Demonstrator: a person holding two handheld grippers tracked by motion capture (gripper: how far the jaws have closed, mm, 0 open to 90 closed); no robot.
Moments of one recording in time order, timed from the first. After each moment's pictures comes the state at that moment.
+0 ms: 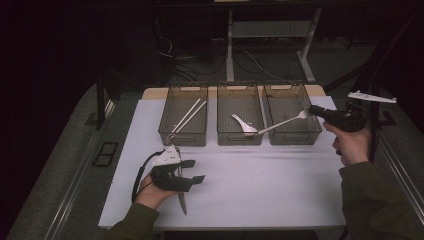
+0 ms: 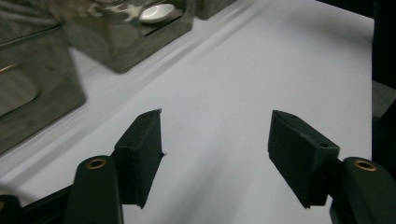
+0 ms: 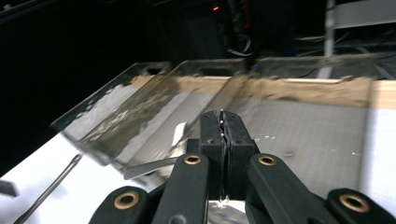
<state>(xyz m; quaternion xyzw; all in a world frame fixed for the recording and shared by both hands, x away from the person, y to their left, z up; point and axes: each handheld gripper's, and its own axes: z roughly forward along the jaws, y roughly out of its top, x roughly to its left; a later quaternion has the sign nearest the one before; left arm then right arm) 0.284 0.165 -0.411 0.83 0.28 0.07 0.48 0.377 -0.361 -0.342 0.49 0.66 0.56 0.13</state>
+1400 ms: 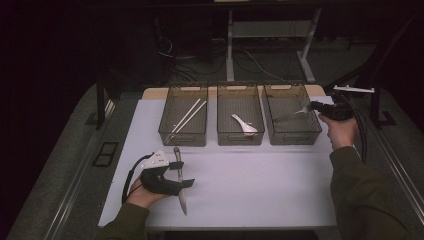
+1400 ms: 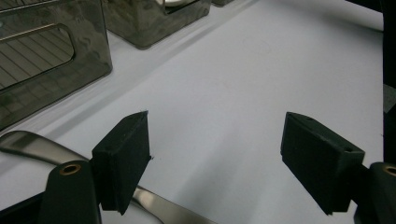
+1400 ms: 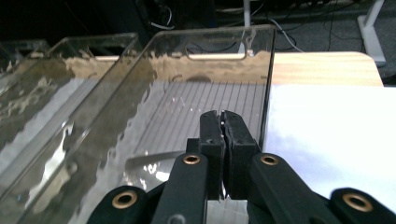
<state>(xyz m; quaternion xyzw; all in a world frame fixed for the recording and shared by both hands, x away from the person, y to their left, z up) 0.283 0.184 -0.421 0.83 0.28 0.07 0.48 0.440 -0.365 -0.376 0.58 0.66 0.43 0.20</state>
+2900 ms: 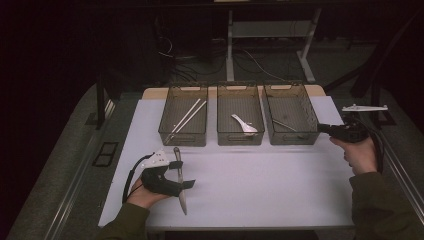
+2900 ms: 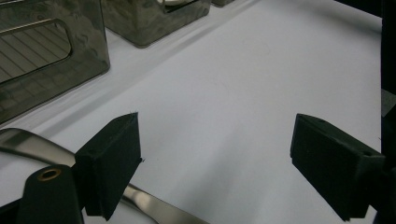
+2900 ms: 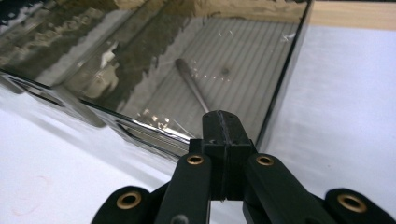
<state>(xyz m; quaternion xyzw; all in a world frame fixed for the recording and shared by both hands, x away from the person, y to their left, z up) 0.285 0.184 -0.423 0.82 0.29 0.06 0.48 0.376 -0.380 -0.382 0.53 0.73 0.42 0.14</state>
